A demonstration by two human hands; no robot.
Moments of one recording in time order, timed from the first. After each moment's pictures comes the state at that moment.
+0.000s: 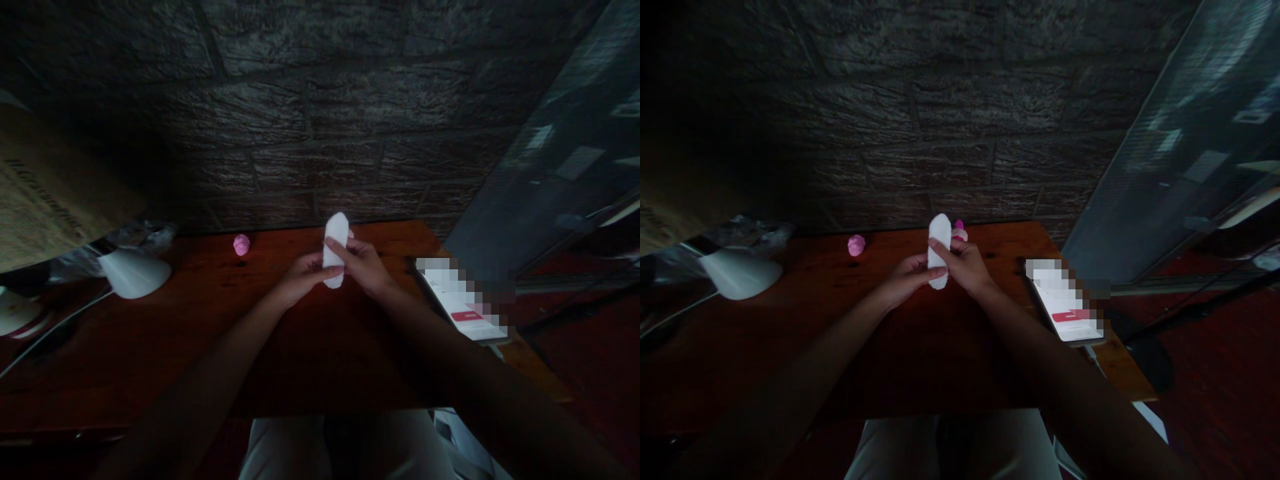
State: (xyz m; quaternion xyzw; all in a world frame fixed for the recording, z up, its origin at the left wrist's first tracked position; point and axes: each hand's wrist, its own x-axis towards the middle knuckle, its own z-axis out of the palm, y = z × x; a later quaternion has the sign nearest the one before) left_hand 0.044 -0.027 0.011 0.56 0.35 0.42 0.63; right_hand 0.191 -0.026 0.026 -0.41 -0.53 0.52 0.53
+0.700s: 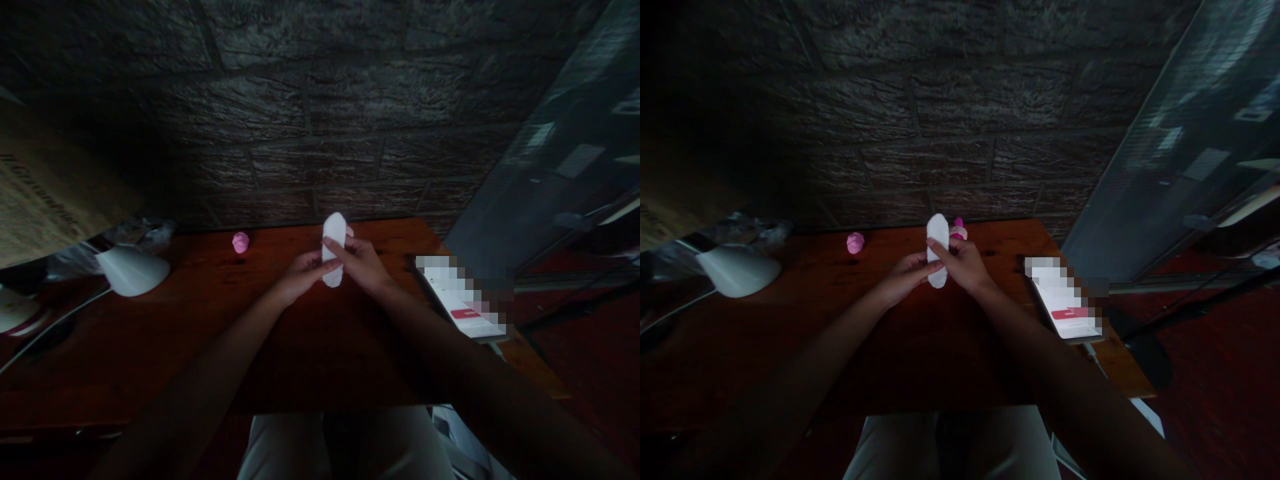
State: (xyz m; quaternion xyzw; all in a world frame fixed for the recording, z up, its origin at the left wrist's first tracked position) left_hand 0.045 -0.024 0.007 0.56 0.37 0.41 0.61; right_hand 0.191 -0.026 0.024 -0.41 -0.57 0.48 0.52
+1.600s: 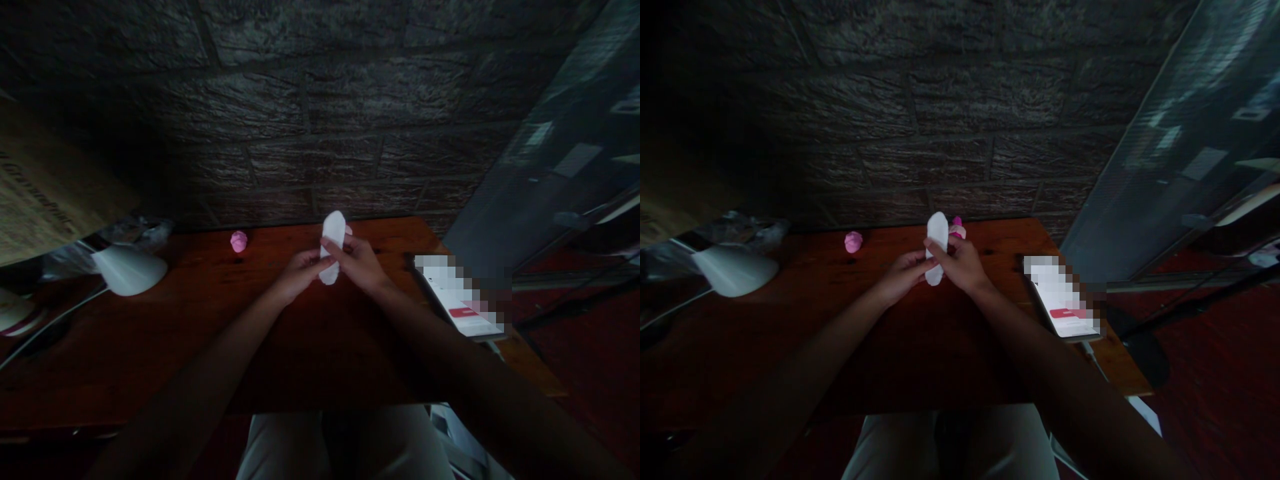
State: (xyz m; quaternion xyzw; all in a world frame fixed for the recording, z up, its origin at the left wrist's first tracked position) left_hand 0.044 -0.023 0.006 0.53 0.39 0.43 0.62; right_hand 0.191 -0.028 0.024 -0.42 -0.59 0.46 0.53
